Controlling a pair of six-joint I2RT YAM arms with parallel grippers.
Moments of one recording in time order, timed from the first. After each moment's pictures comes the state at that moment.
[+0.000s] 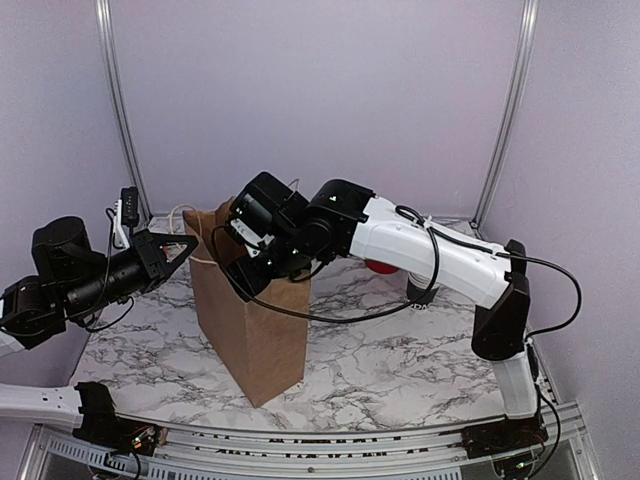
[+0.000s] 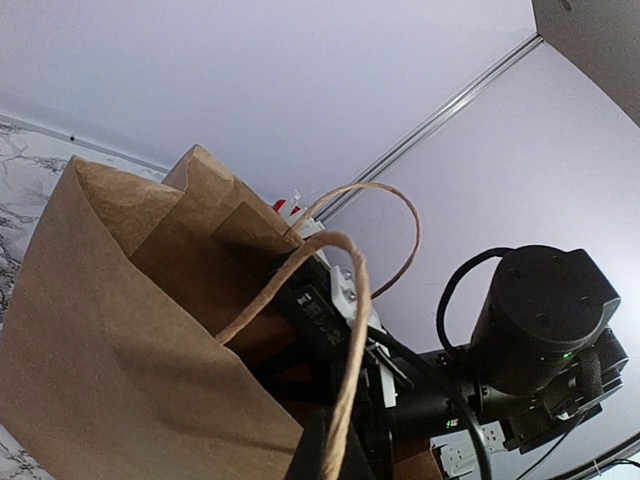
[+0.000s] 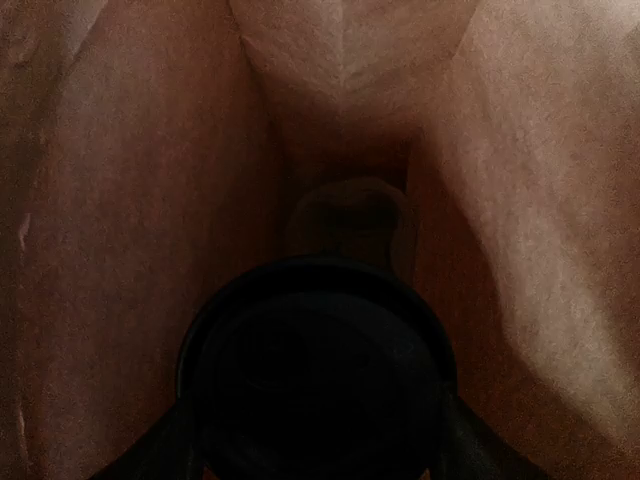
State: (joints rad) left arm -0.98 0.70 0.81 -0.24 -0.24 -0.84; right arm 1.17 2.18 2.35 -1.08 0.08 0.42
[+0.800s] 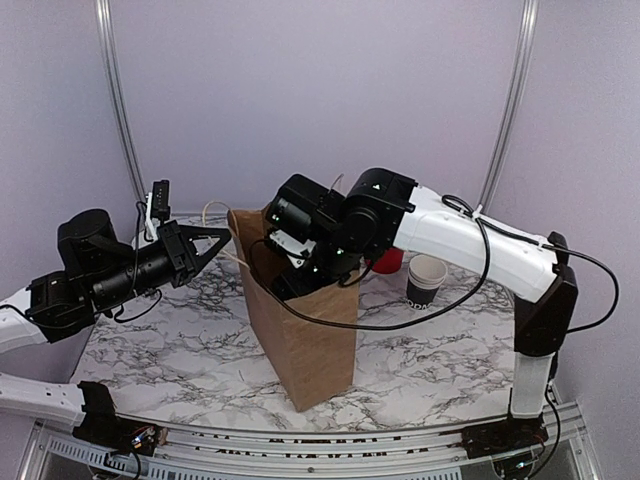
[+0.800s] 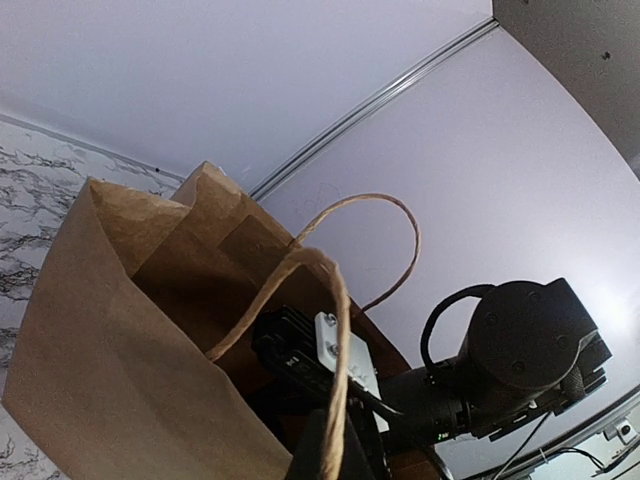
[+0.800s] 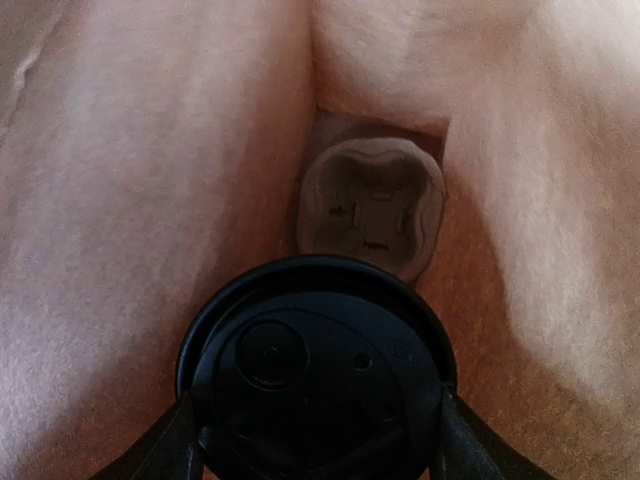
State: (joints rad) left arm -0.98 0.84 0.80 0.01 -0.09 -0.91; right arm 1.17 1.99 2.14 -1.28 0.10 0.40
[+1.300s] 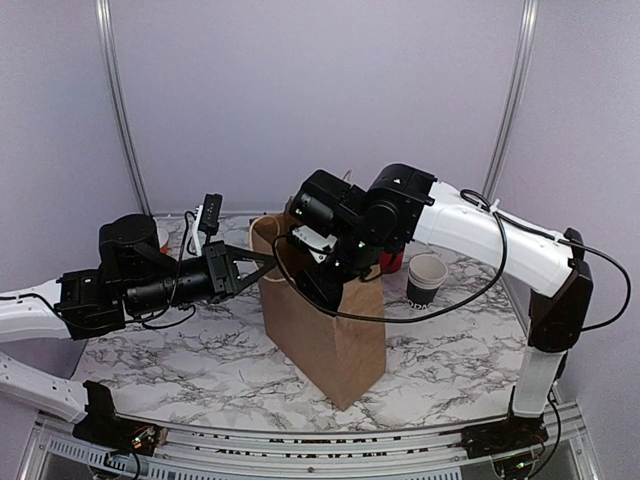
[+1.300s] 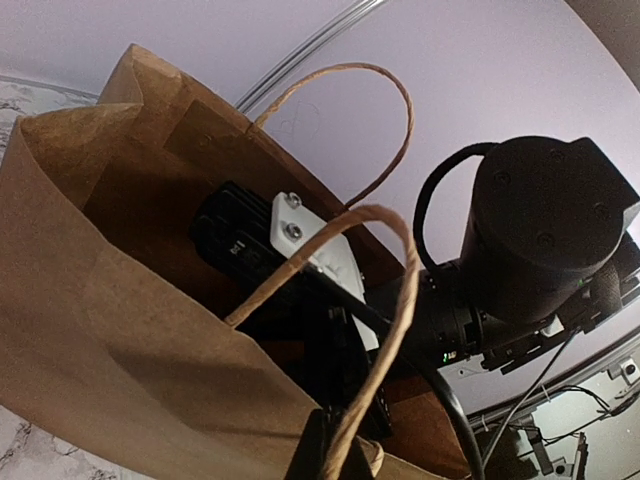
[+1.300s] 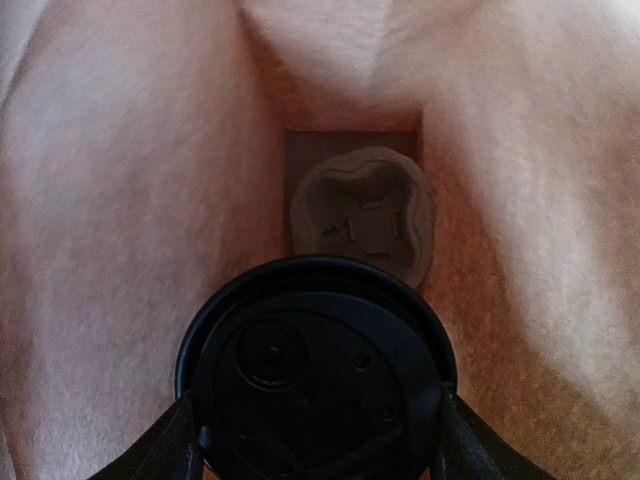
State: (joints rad) left arm -1.09 1.02 0.85 0.07 -0.02 -0.90; right arm 1.12 1.90 2.03 -1.29 0.09 0.40
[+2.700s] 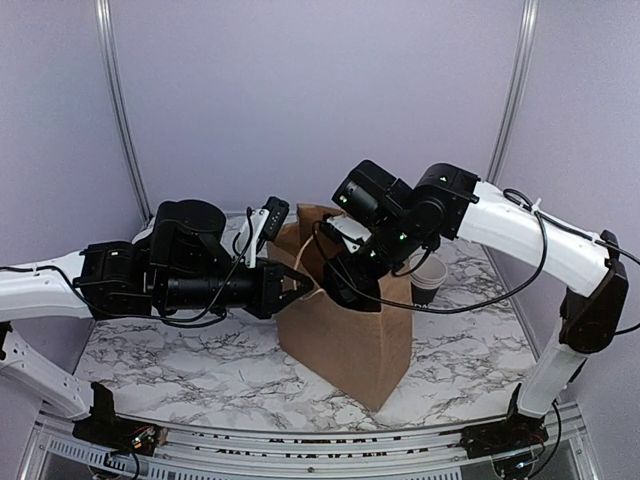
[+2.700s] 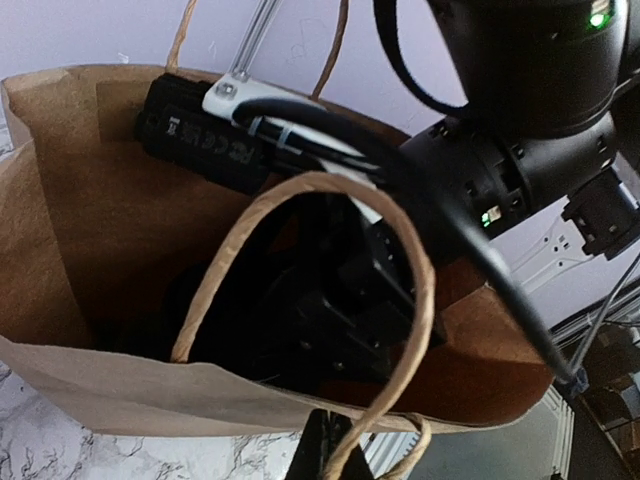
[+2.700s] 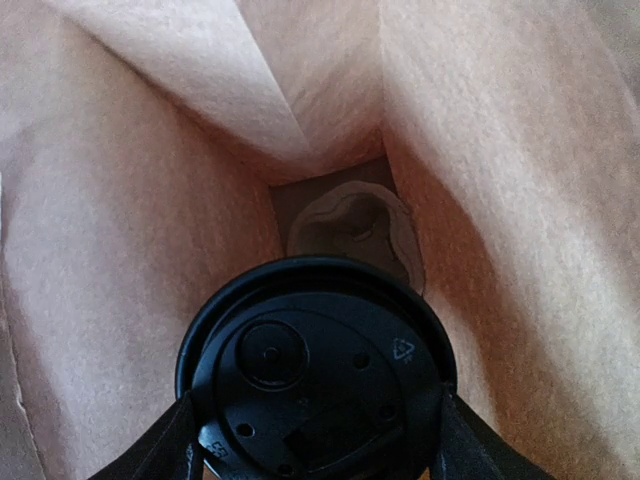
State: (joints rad) left arm -1.23 1.27 1.18 -0.28 -0.10 -0.59; right arm 1.03 1.70 1.80 -1.18 0.02 0.43
